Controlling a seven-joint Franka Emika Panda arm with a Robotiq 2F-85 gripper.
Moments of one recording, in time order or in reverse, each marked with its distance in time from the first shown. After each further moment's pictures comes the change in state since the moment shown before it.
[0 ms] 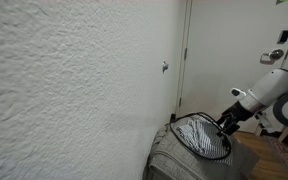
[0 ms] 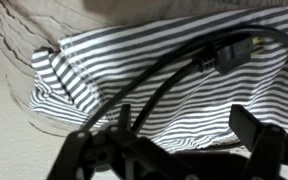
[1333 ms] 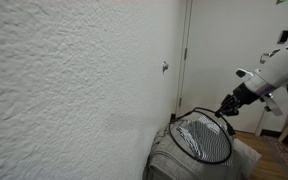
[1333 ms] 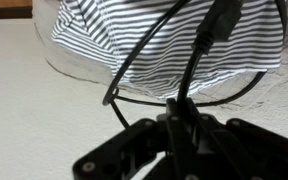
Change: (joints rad) arm 0.044 -0.284 0.026 -0.151 -0.015 0.001 0.074
